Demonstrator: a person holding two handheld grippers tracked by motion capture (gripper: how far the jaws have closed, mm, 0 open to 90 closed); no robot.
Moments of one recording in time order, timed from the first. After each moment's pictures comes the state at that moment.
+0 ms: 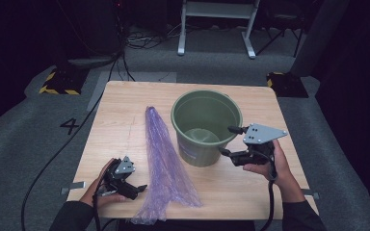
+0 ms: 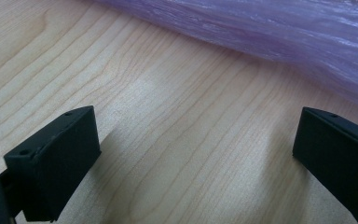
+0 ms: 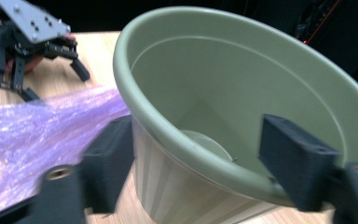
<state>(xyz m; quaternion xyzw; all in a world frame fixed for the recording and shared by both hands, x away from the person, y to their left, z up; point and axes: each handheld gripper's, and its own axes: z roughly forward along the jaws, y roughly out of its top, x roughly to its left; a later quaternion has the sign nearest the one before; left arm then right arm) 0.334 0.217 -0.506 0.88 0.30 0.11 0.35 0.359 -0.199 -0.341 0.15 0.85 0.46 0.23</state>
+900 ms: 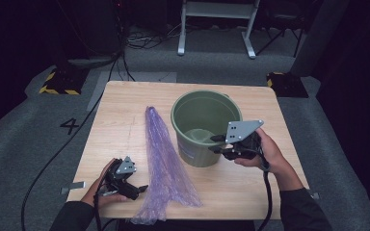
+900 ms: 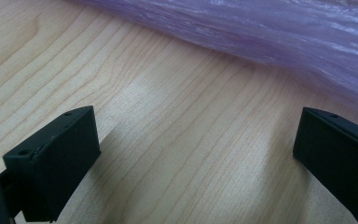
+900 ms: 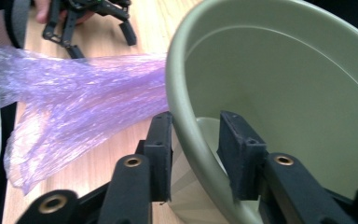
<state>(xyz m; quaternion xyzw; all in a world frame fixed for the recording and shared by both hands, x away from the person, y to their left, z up) 0.334 0.214 -0.506 0.88 0.29 0.11 0.35 0.370 -0.166 -0.325 0.04 0.91 0.38 0.16</state>
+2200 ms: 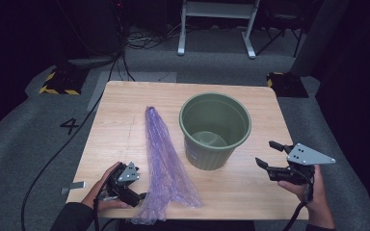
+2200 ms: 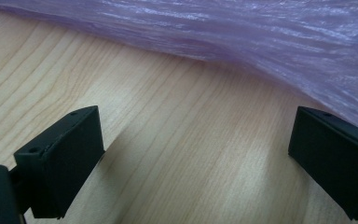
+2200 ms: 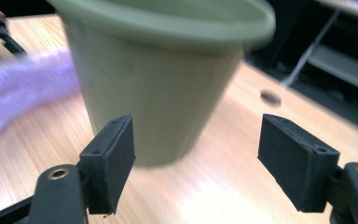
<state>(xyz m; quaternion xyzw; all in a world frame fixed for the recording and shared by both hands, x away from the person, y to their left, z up) 0.319 0.204 -0.503 0.90 0.24 0.10 0.35 0.321 -0.308 -0.385 0.28 0.80 0.46 0.27</state>
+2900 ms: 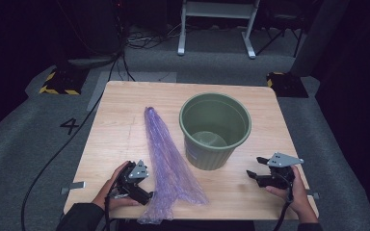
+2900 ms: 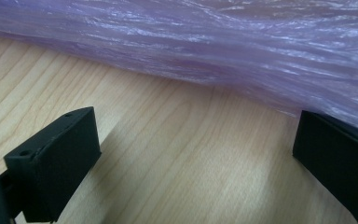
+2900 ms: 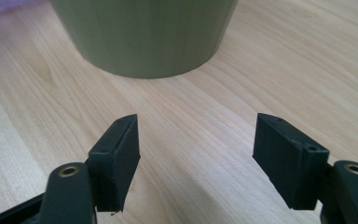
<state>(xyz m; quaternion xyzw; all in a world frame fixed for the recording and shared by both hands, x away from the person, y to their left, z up) 0.330 0.176 -0.505 0.90 0.25 0.10 0.36 0.346 -0.305 -0.469 0.31 0.85 0.39 0.19</state>
